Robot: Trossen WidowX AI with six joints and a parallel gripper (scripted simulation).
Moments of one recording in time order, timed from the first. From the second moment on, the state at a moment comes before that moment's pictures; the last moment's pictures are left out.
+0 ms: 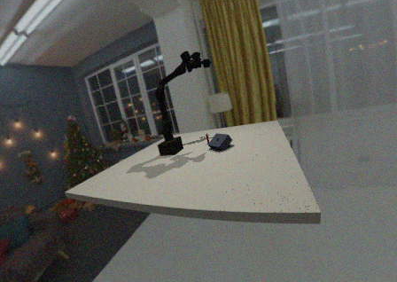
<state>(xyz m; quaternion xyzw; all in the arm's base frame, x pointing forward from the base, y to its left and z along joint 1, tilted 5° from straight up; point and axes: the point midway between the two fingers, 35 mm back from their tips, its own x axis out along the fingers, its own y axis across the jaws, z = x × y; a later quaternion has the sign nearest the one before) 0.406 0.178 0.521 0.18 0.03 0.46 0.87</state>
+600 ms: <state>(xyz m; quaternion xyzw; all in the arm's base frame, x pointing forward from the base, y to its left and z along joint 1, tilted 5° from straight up) 0.457 0.174 0.367 0.19 0.22 0.34 0.90</state>
